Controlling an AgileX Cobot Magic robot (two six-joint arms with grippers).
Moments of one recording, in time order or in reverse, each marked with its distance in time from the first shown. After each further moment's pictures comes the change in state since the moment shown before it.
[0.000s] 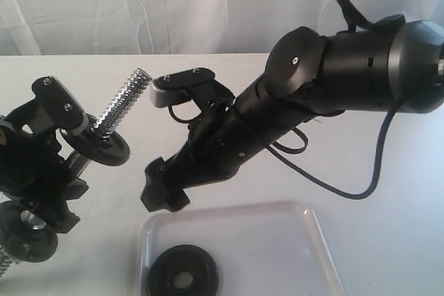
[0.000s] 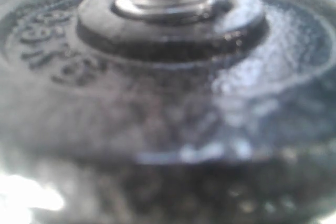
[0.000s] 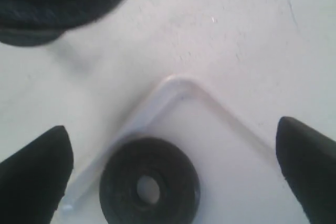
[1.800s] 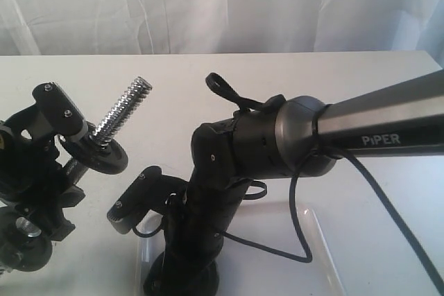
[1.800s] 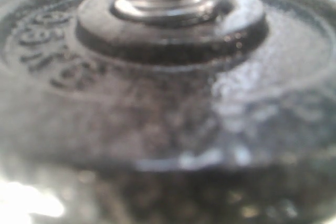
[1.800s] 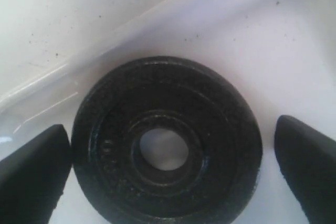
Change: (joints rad) left arm 0.000 -0.001 0.000 0.000 0.044 0.014; right arm 0.198 0.206 -0.008 -0.327 0.040 0.020
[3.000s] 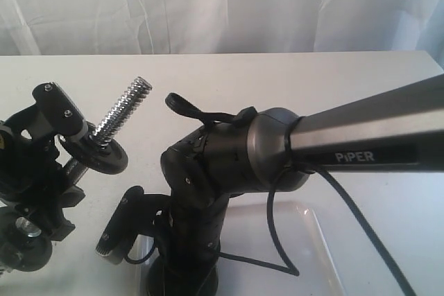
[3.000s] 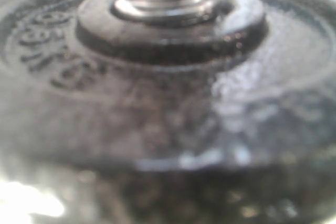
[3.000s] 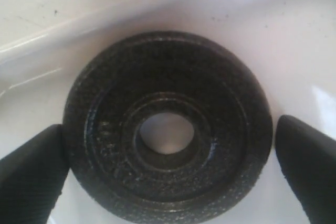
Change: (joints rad) left arm 0.000 0.000 0.000 0.000 0.000 0.002; right arm 0.078 0.029 -0.051 -0.217 0.080 0.090
